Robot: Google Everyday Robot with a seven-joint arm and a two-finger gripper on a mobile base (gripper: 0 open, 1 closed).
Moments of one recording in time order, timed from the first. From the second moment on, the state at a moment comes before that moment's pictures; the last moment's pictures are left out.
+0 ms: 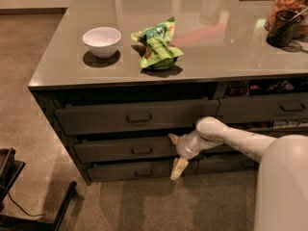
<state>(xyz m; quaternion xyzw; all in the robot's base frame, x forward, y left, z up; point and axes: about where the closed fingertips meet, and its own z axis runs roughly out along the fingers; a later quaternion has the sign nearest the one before) 0.607 -0.089 0.415 -0.68 0.67 0.19 0.24</state>
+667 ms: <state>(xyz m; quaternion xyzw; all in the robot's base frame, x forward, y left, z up) 0.606 -0.084 0.413 -0.68 0.67 0.17 0.25</state>
